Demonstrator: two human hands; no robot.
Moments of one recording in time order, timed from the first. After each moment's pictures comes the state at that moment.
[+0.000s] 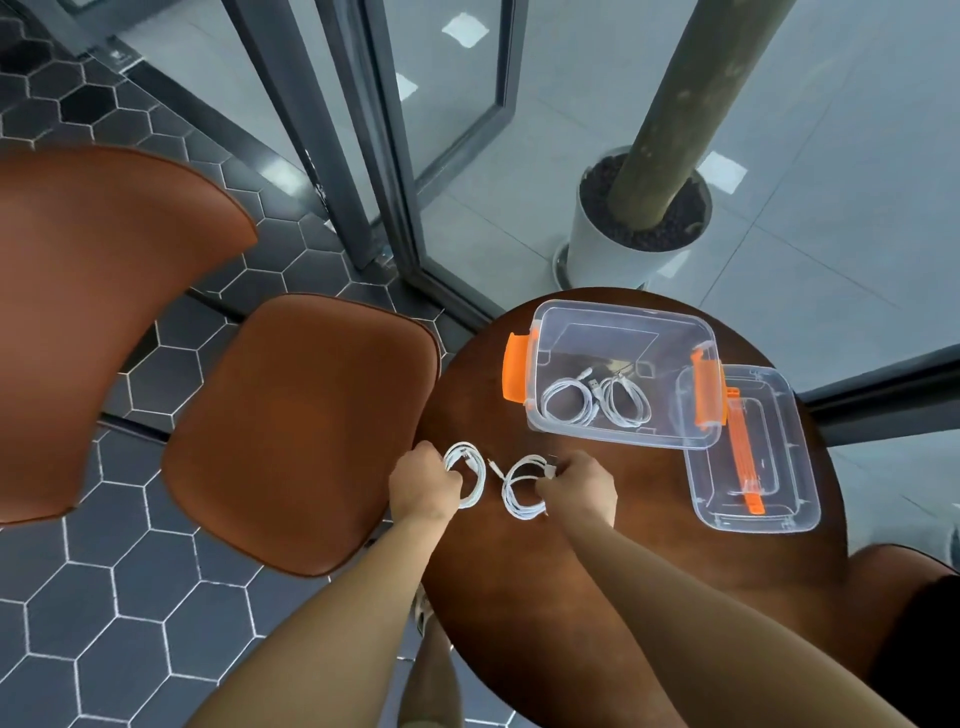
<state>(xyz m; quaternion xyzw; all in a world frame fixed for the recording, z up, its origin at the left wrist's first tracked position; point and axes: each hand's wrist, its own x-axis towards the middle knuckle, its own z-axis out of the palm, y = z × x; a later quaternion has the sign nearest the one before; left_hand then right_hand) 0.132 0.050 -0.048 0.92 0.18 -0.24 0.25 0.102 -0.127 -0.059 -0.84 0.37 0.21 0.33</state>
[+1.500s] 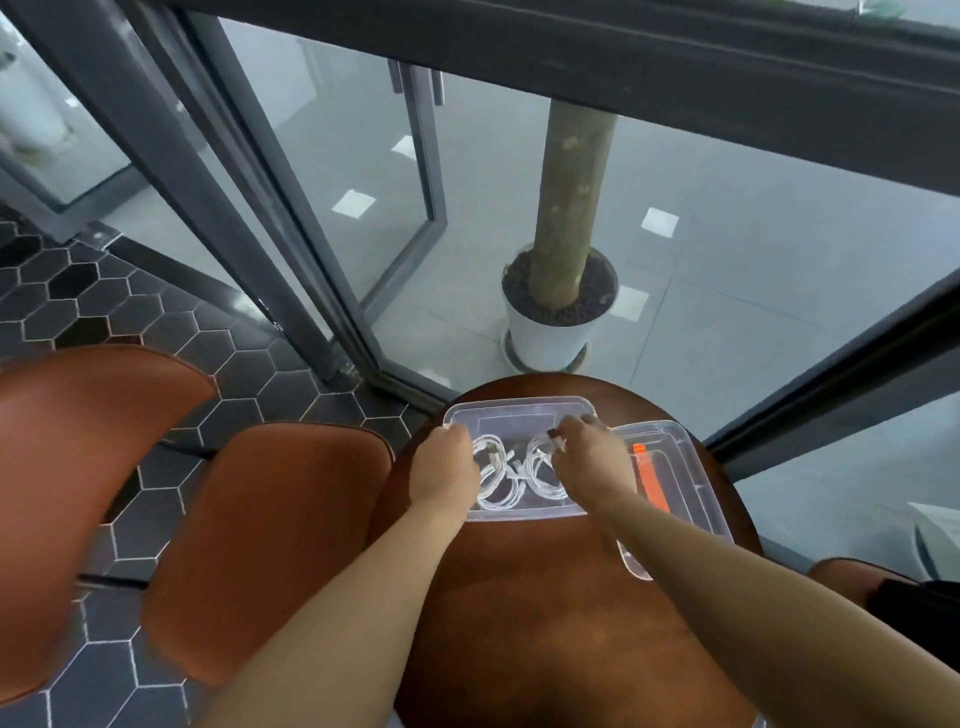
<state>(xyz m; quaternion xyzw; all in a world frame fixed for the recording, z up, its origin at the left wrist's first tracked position) 0.216 -0.076 0.065 0.98 -0.08 -0.12 0.12 0.171 -0.254 0.057 -0.95 0.19 0.07 0.22</state>
